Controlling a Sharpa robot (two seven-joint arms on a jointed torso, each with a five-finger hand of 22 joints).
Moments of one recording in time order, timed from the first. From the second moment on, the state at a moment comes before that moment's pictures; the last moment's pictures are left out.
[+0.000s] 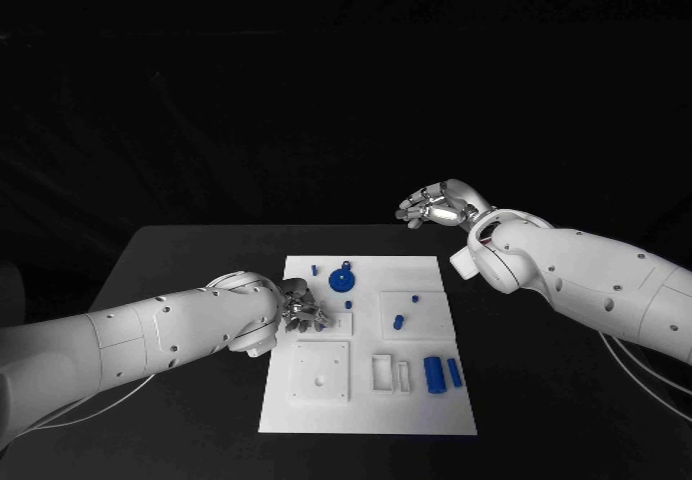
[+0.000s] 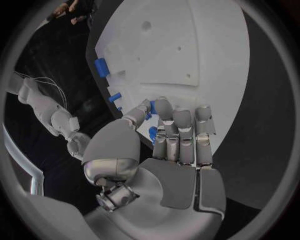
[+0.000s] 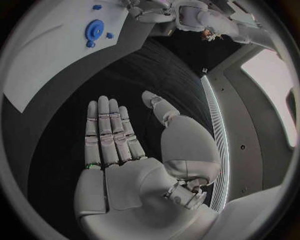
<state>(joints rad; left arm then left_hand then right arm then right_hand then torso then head) 1.24 -0.60 -0.23 1.22 -0.96 -0.10 -0.35 0.96 -0.03 0.52 -0.16 0.05 1.17 0.03 0.19 0.83 1.36 -0.08 0.92 0.52 1.13 -0.17 1.38 0.44 0.01 0.89 -0.12 0.95 1.31 1.27 -0.59 0.01 1.12 -0.72 -0.33 0.14 0.98 -0.12 0.46 -0.28 0.40 0.83 0.19 0.32 0.39 1.09 0.14 0.22 0.09 0.98 0.11 0.43 0.47 0.25 0.74 0.22 0.37 1.00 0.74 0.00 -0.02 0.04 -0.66</state>
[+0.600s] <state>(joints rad) 1.27 -0.63 -0.18 1.26 -0.94 -0.06 -0.38 0.95 -0.02 0.54 -0.15 0.04 1.17 0.03 0.19 0.84 1.36 -0.08 0.93 0.52 1.13 -0.17 1.38 0.43 0.01 0.89 -0.12 0.95 1.31 1.27 -0.59 0.01 1.11 -0.72 -0.33 0.14 0.98 -0.12 0.46 -0.28 0.41 0.83 0.20 0.31 0.39 1.09 0.14 0.21 0.09 0.98 0.11 0.42 0.47 0.25 0.74 0.22 0.36 1.00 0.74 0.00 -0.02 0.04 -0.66</state>
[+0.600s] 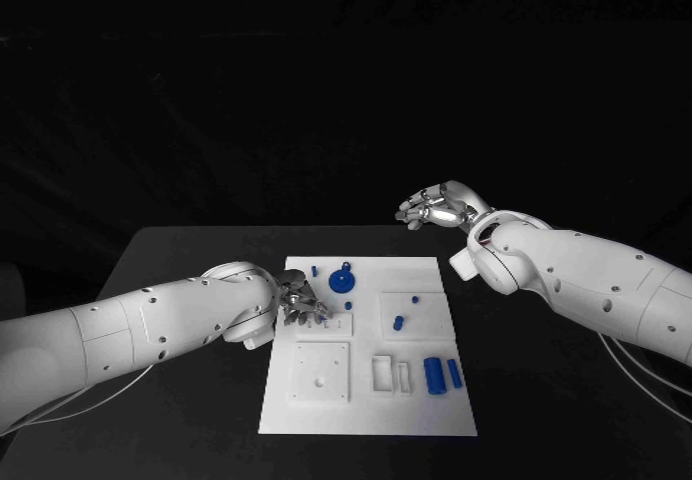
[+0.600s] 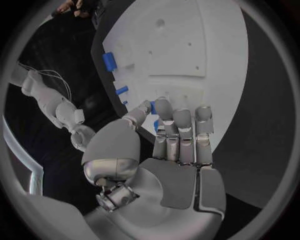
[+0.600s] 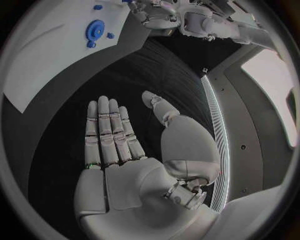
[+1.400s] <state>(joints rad) 1.31 -0.55 -0.18 1.14 -0.87 0.15 -0.45 0.87 0.08 0.69 -0.14 0.05 1.10 0.02 0.32 1.03 1.33 -0.09 0.98 0.55 1.12 -0.18 1.42 0.43 0.01 0.88 -0.12 0.98 1.31 1.27 -0.57 0.01 1.11 -0.72 -0.32 0.14 0.98 -0.12 0.46 -0.28 0.41 0.83 0.20 0.31 0.39 1.09 0.14 0.21 0.09 0.98 0.11 0.42 0.47 0.25 0.74 0.22 0.36 1.00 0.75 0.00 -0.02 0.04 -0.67</state>
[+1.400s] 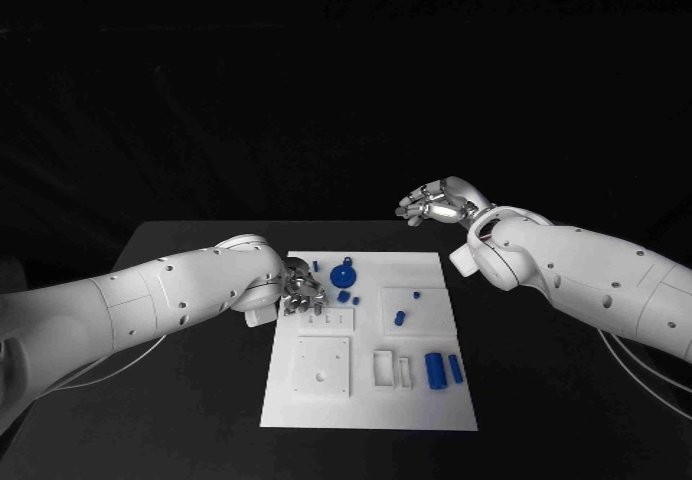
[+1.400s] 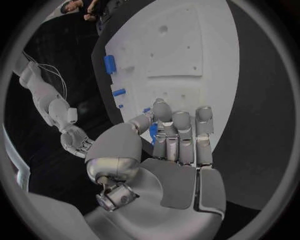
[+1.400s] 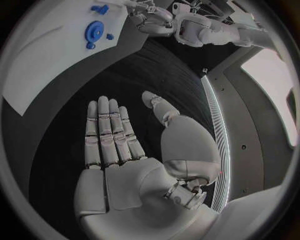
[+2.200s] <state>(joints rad) 1.31 -0.55 -0.18 1.15 -0.90 0.16 -0.46 0.83 0.06 0.73 -0.17 0.08 1.10 0.01 0.35 1.09 1.33 -0.09 1.00 0.55 1.12 -0.18 1.43 0.42 0.01 0.88 -0.12 1.00 1.31 1.27 -0.58 0.01 1.11 -0.72 -0.32 0.14 0.98 -0.12 0.46 -0.28 0.41 0.83 0.20 0.31 0.39 1.09 0.14 0.21 0.09 0.98 0.11 0.42 0.47 0.25 0.73 0.23 0.36 1.00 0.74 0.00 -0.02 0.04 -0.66</state>
